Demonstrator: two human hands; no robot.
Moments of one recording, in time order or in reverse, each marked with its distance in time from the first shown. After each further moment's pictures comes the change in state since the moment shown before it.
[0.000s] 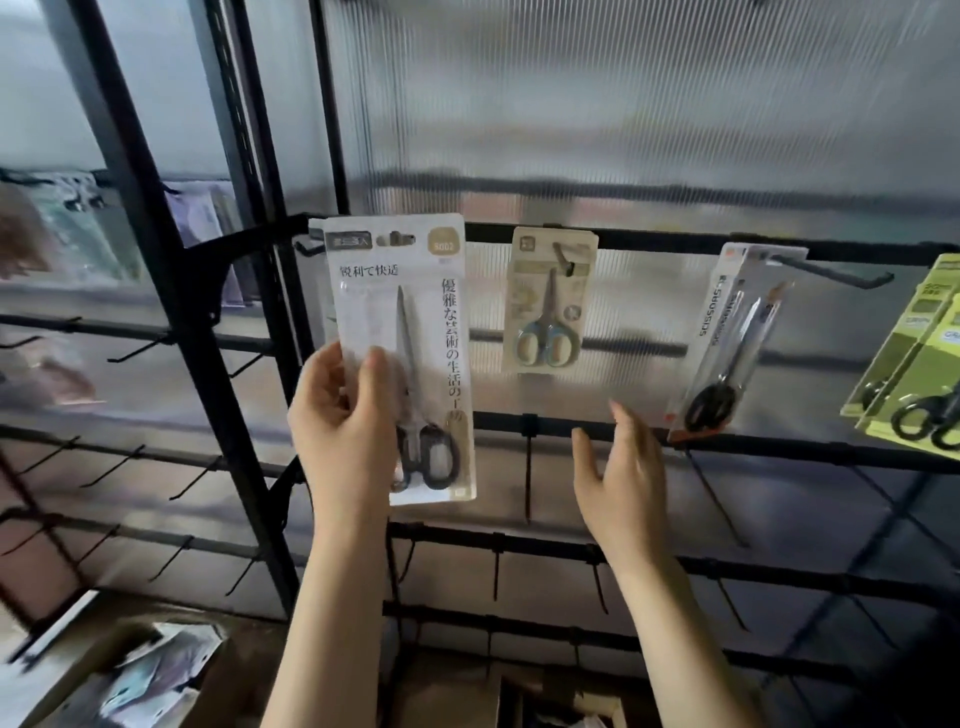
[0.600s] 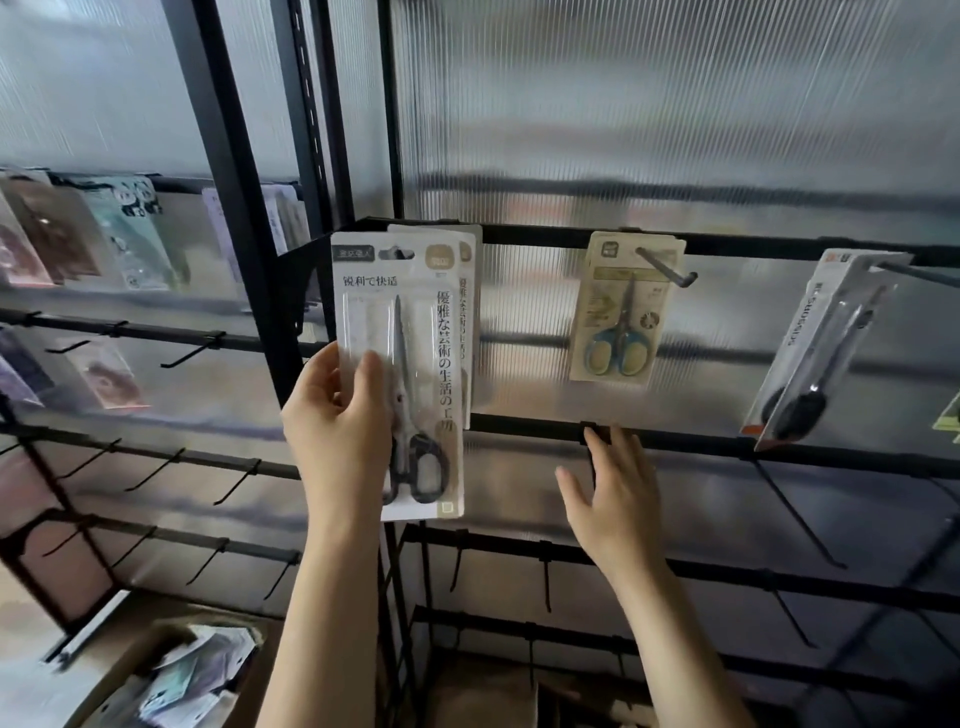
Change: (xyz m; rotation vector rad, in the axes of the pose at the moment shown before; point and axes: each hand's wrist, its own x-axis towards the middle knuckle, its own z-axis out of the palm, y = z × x) left_hand 0.059 -0.008 -0.056 0.086 0.000 -0.039; right_hand -0.021 -0.043 0.061 -0.174 -0.359 0.070
